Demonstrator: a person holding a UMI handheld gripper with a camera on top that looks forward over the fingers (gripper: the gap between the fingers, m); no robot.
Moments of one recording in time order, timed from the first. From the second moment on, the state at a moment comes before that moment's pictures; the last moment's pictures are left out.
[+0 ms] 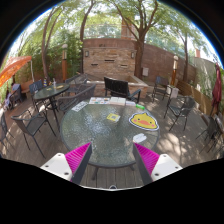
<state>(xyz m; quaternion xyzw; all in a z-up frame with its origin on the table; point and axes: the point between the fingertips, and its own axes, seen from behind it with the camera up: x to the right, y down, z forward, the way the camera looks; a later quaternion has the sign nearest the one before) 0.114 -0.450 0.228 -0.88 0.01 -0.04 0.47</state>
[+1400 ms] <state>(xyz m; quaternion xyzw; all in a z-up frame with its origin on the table) 0.275 -0.203 -0.010 -0.89 0.02 -0.05 0.45</state>
